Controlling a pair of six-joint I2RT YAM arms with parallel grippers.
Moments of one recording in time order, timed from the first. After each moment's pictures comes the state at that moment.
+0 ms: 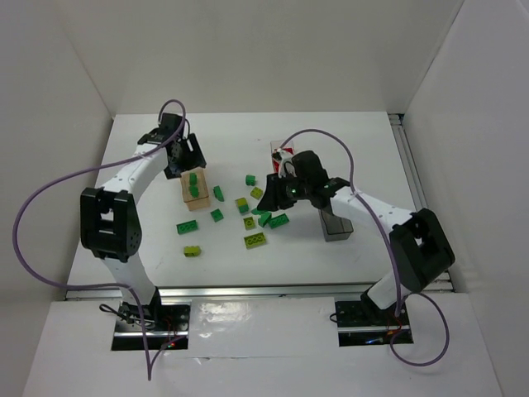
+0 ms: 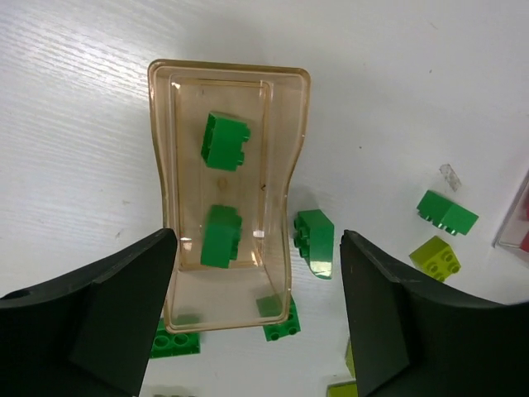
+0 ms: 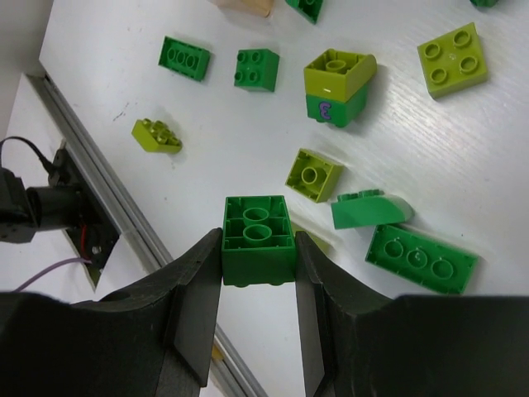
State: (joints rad) left arm -0.13 1.80 1.47 -0.66 -0.08 -0.53; right arm 0.57 1.53 1.00 -0.13 -0.49 0.36
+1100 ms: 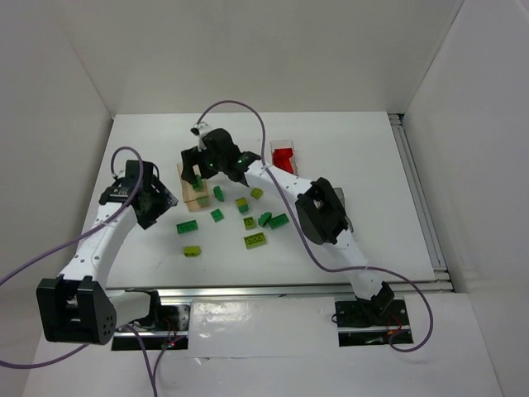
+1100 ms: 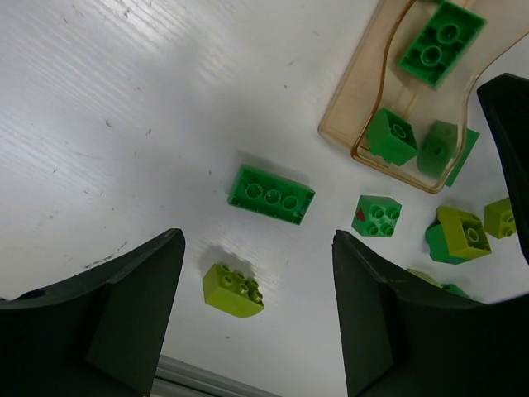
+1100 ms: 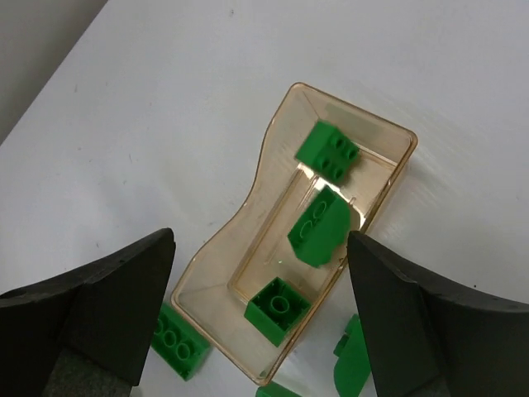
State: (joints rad) left arm -0.02 1.18 0.95 -0.79 -0.16 -0.79; right arm 0.81 2.43 2.14 -0.16 -0.21 0.31
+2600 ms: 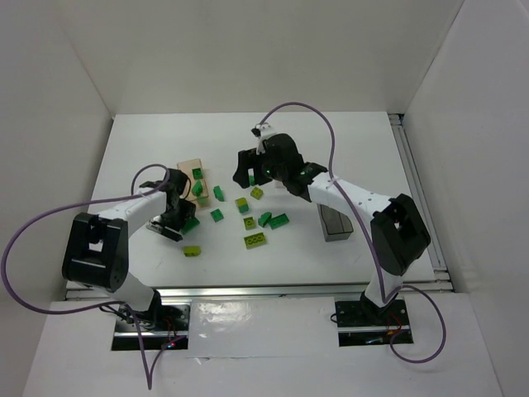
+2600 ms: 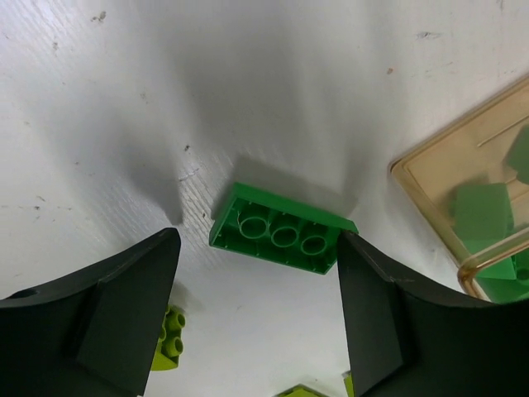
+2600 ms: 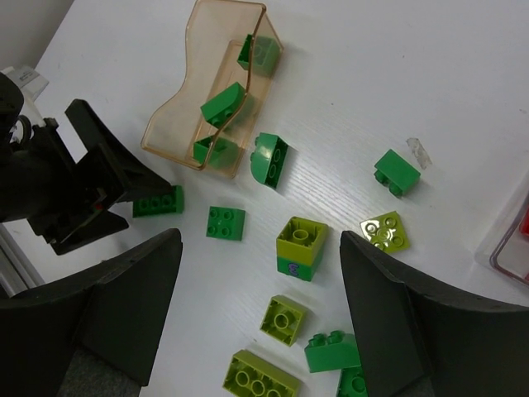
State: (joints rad) left arm -0.17 1.54 0.89 -0.72 -0.20 -1.39; right arm 0.68 1.71 1.29 -0.04 -0.14 0.33
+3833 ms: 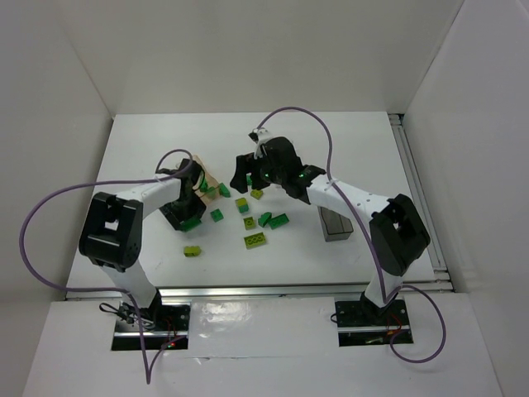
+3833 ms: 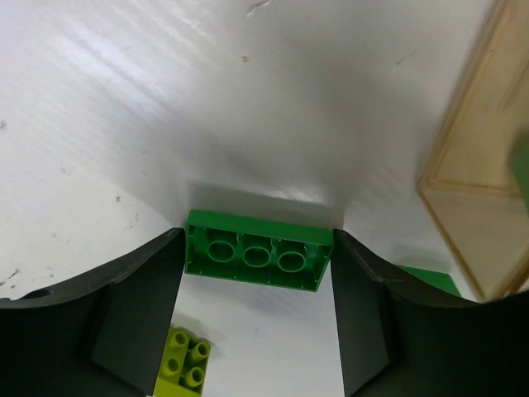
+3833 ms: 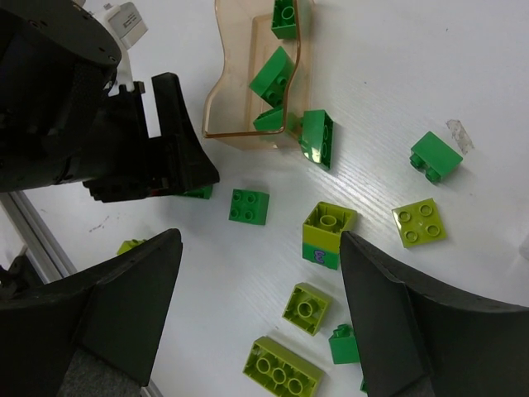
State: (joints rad) left arm -0.23 1.73 1.07 -0.75 -0.27 -1.00; right arm 0.70 1.71 1.27 -0.04 -0.20 0.37
